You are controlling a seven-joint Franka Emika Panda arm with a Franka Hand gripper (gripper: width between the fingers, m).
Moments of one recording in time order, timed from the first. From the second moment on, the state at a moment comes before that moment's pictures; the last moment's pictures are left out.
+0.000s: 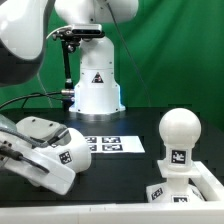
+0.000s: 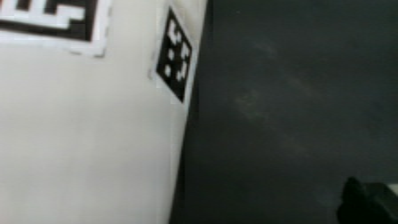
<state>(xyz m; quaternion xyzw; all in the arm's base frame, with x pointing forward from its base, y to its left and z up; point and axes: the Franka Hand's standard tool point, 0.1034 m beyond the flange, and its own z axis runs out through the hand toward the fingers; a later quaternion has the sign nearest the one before) 0.557 -0.114 0.015 -0.83 0.37 0.37 0.20</state>
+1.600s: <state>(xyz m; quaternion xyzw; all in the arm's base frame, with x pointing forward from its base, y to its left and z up) 0.612 -0.079 0.129 -0.88 0.34 0.29 0.17</state>
